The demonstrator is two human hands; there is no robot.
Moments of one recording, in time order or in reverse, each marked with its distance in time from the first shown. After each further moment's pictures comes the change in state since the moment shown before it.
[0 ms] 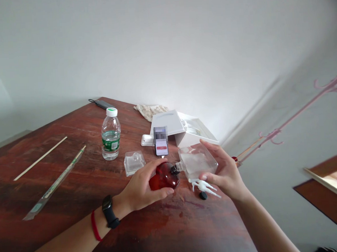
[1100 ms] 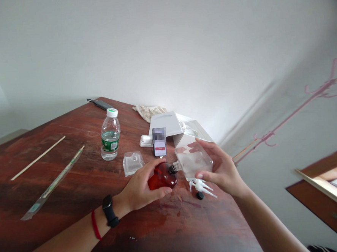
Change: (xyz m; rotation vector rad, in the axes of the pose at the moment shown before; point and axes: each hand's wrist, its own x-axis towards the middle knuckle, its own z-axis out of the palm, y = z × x) left_hand -0.001 -0.001 0.001 -0.049 0.022 0.012; right_hand 0.012 -0.015 -0.003 0.041 -0.110 0.030
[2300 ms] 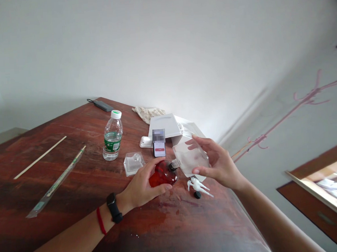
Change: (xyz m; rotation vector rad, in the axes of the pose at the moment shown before) left_hand 0.000 0.000 0.000 -0.041 0.047 0.040; right_hand 0.013 -0.012 -0.002 -0.192 -0.005 0.067
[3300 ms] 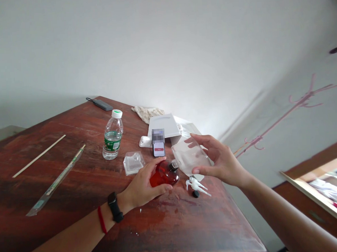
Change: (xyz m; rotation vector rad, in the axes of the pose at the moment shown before) left_hand -0.001 -0.001 0.003 -0.075 -0.004 -0.027; right_hand 0.008 -0.026 -0.005 -0.083 -0.067 -0.017
